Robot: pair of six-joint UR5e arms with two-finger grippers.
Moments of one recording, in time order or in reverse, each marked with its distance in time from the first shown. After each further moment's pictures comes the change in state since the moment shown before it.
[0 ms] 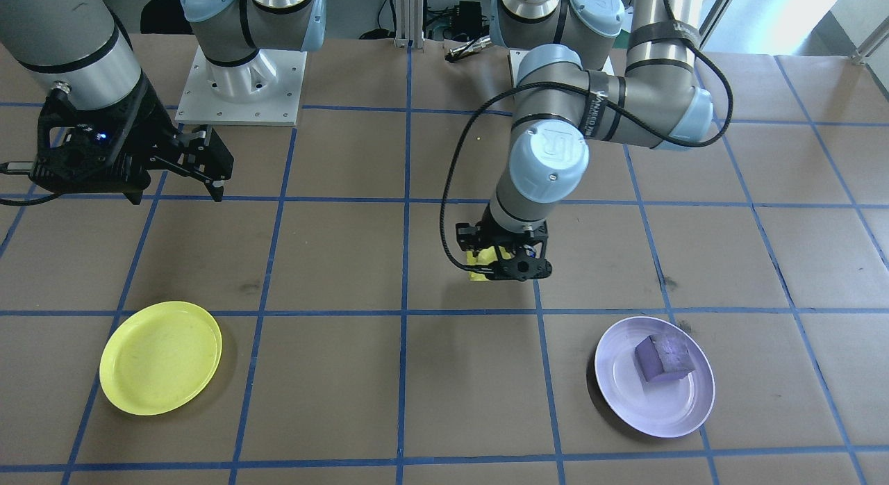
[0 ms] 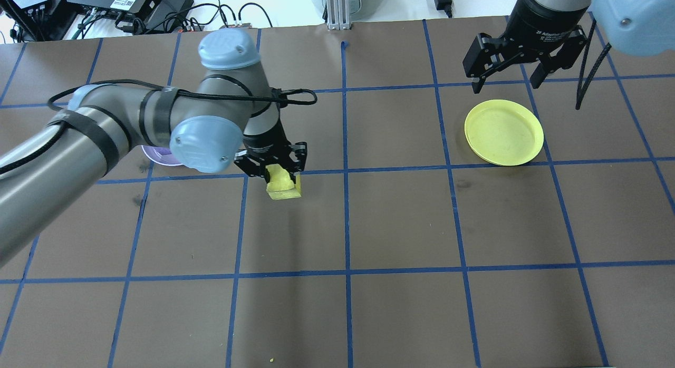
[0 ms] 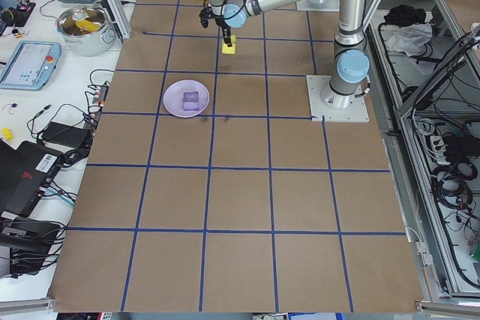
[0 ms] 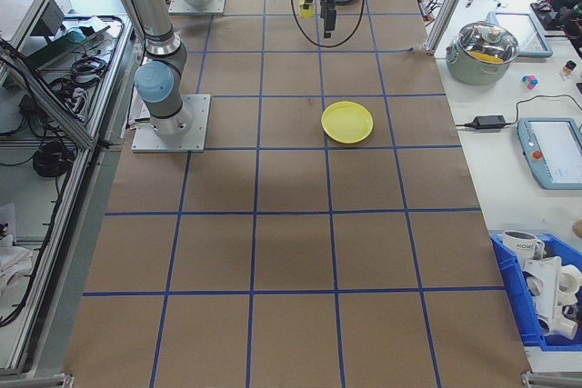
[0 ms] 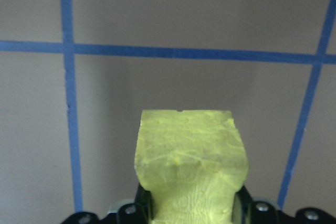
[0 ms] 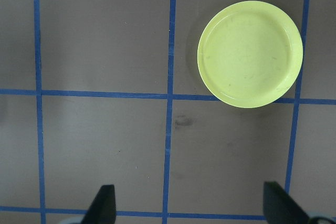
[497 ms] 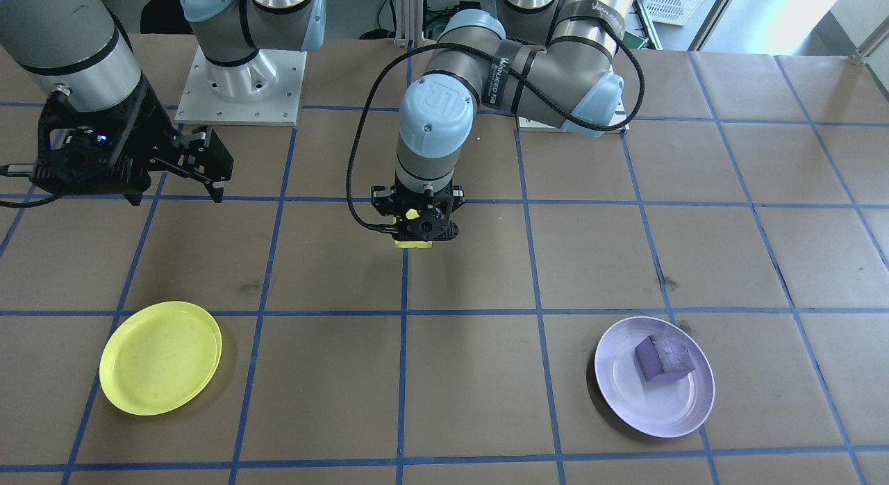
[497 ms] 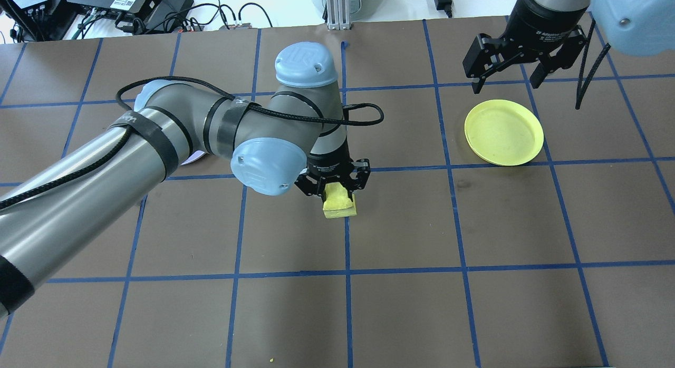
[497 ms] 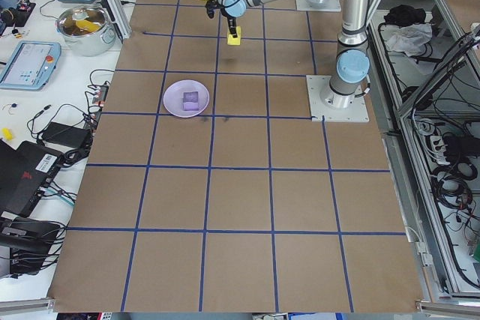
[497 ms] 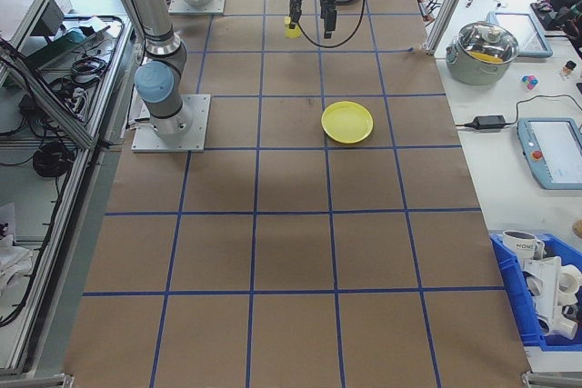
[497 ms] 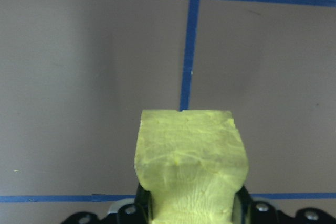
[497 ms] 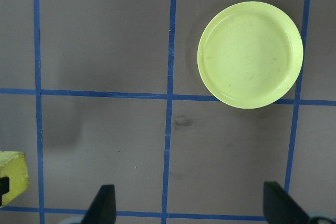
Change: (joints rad) left arm -0.217 -0.021 0.059 -0.028 -0.068 -0.209; right arm 0.000 0.002 0.000 -0.002 -0.001 -0.006
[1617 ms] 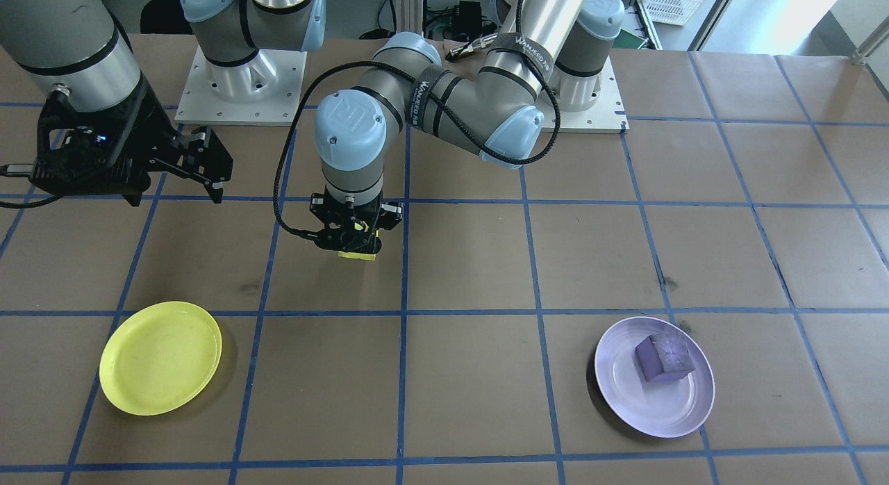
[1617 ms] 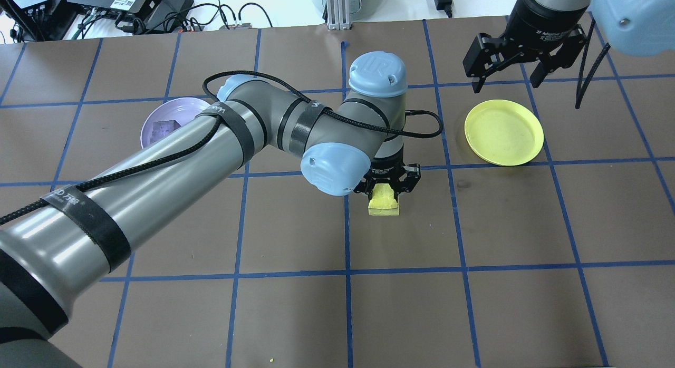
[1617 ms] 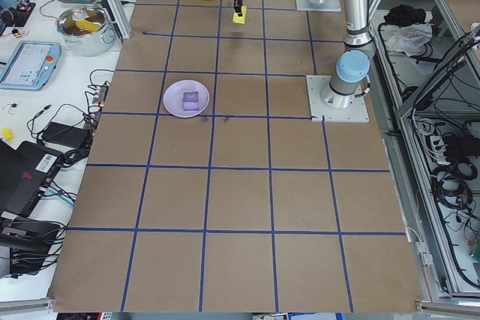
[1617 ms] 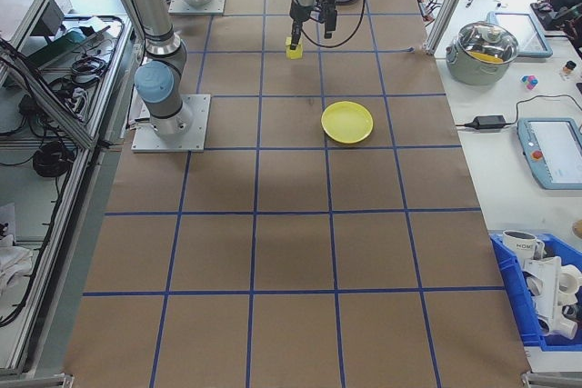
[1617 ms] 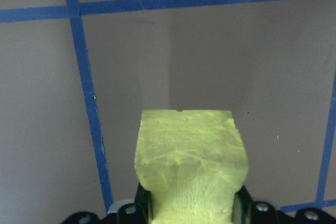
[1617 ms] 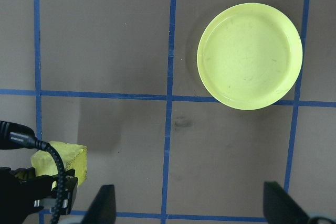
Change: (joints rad) left arm -0.130 -0.154 0.141 0.050 -0.007 -0.003; right arm 0.000 0.000 0.000 -0.004 -0.001 -0.002
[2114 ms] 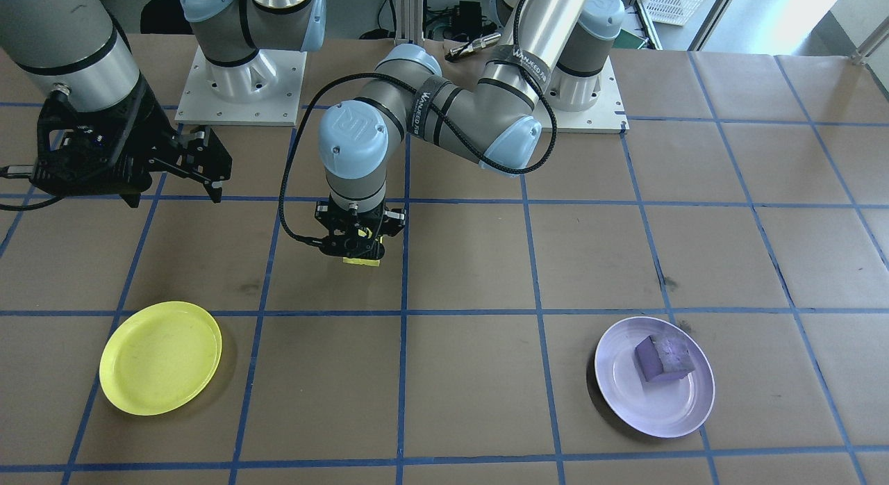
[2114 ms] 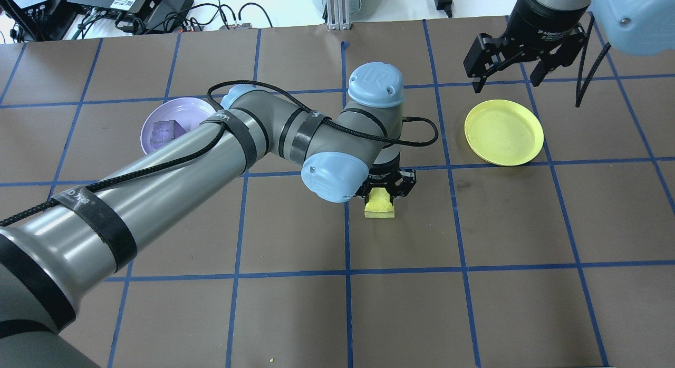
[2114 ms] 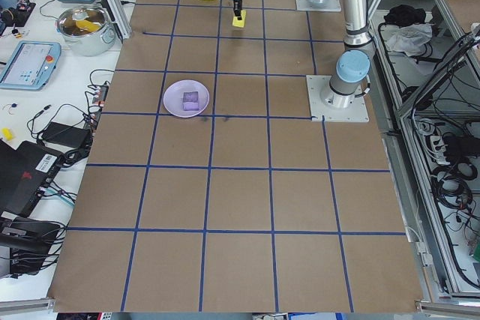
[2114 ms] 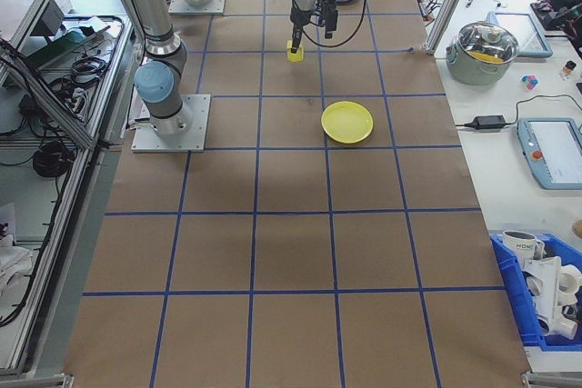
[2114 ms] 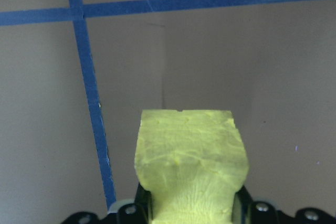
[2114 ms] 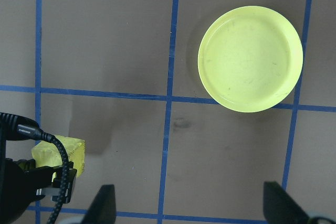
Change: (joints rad) left arm 0.001 -0.014 -0.030 0.045 0.020 0.001; right arm -0.001 0.000 -0.001 -0.001 0.000 -0.028
